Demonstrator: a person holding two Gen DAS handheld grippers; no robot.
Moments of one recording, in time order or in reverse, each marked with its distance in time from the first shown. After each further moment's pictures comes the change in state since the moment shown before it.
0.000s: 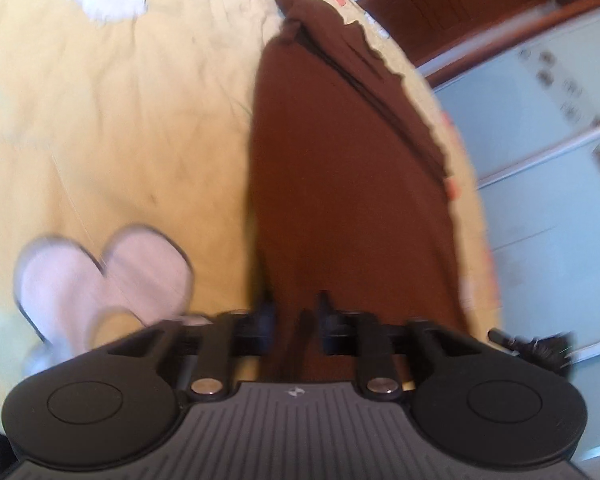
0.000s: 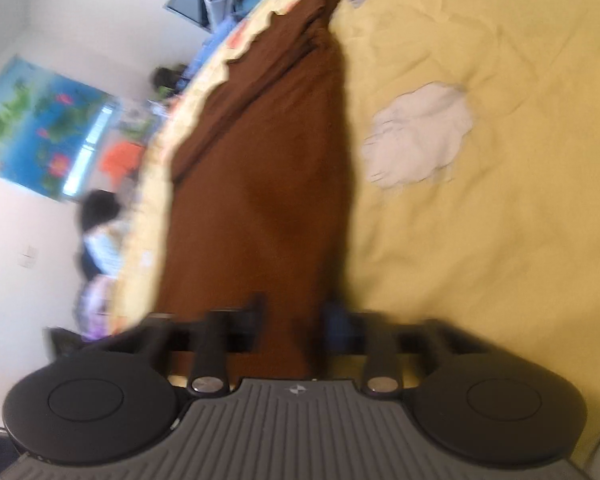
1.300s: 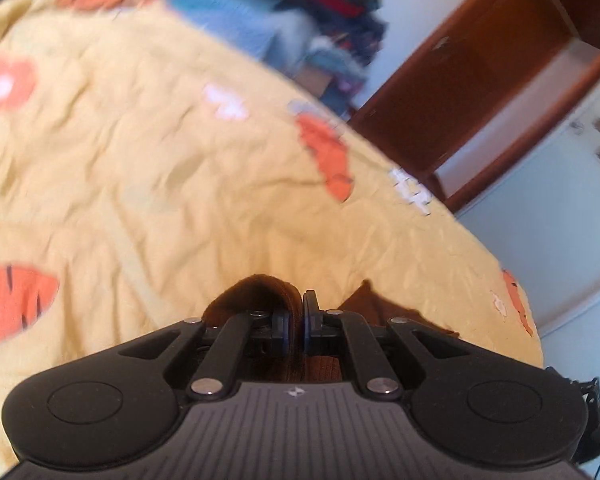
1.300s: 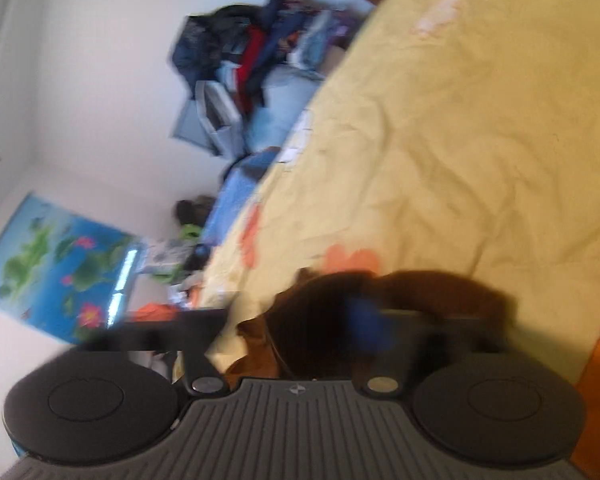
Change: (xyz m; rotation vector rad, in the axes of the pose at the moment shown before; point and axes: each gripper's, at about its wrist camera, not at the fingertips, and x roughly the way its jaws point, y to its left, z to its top) left arm 0.171 -0.112 0.350 0.084 -0.266 0.216; right arm 0.168 -0.003 0.338 0.165 -0.333 0.064
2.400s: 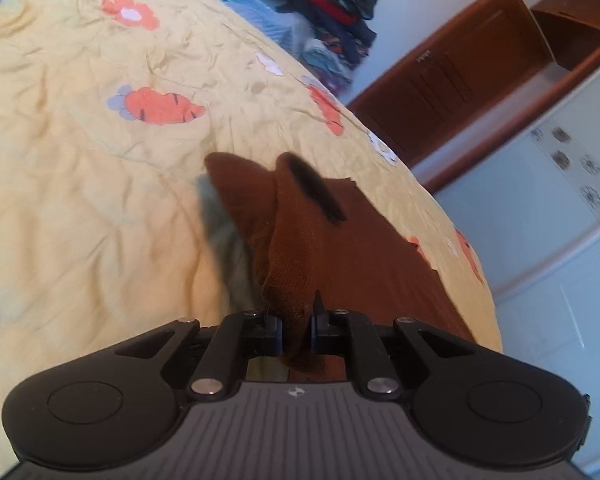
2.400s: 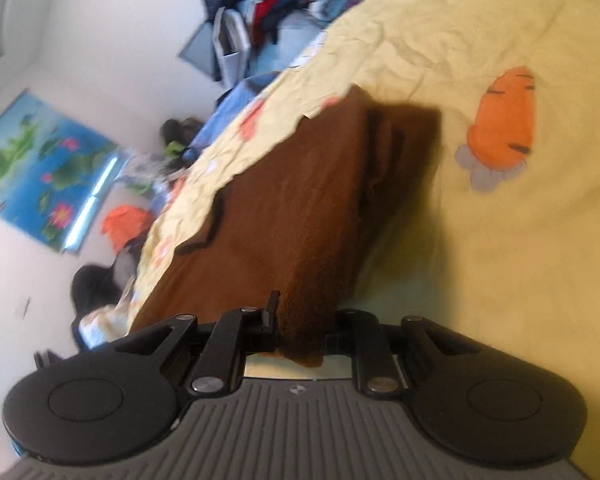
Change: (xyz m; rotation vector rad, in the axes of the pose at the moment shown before) left arm -0.162 0.070 -0.155 -0.028 -0.016 -0.110; right arm -0.119 0.011 -0.140 -0.243 0.175 -0.041
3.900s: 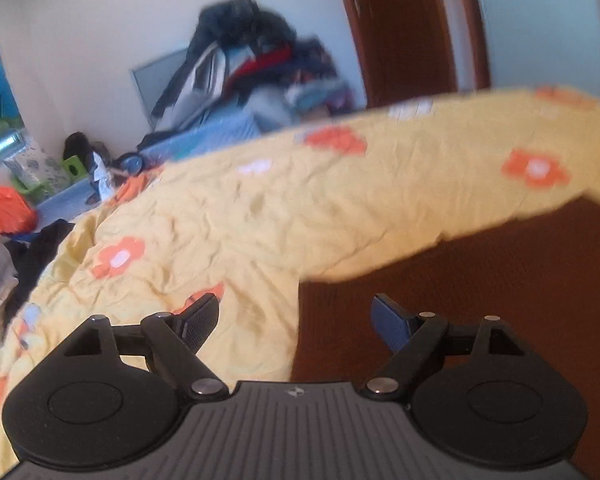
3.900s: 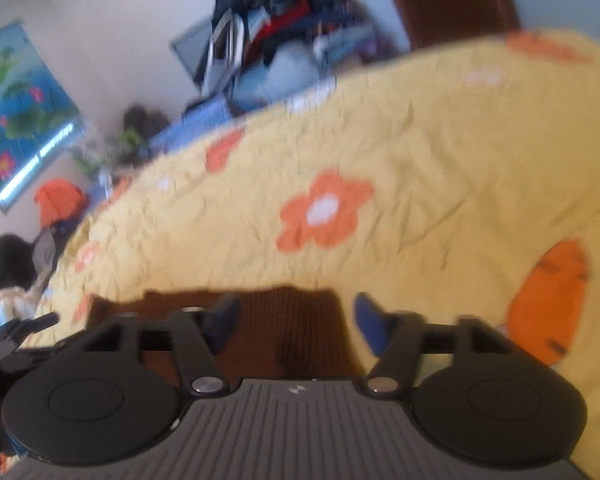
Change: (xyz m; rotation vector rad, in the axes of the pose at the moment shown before) left arm 0.070 -0.082 0.014 0.821 -0.203 0.446; right arm 0.046 0.057 0.056 -0.288 -0.160 -0.262
